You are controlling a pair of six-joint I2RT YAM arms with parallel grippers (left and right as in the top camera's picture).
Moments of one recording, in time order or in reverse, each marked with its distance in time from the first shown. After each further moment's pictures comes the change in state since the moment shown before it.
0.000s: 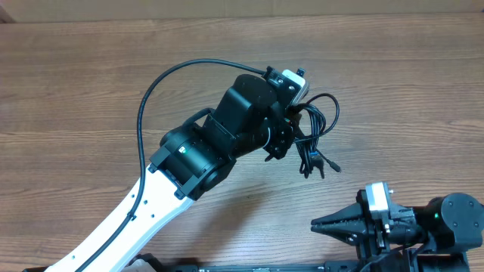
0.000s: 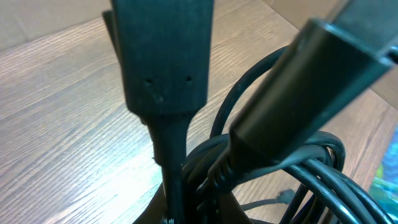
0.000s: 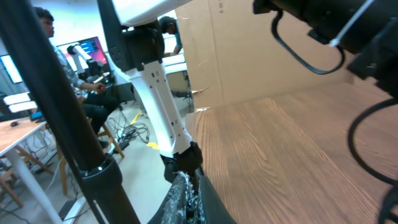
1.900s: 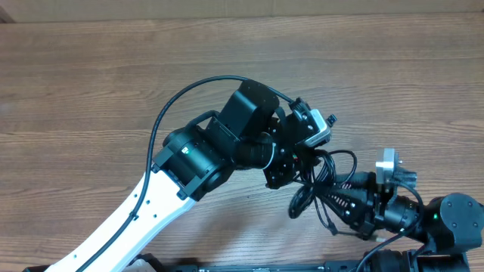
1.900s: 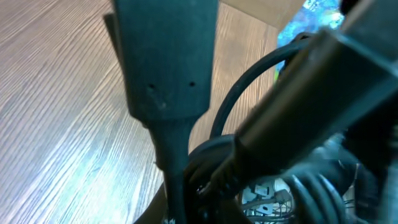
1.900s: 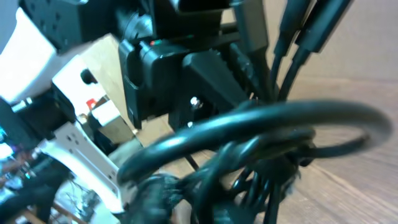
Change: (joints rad) left arm -0.015 0.005 0.000 -0.112 0.456 0.294; right arm 0.011 -0.003 0.005 -0.021 0.410 0.277
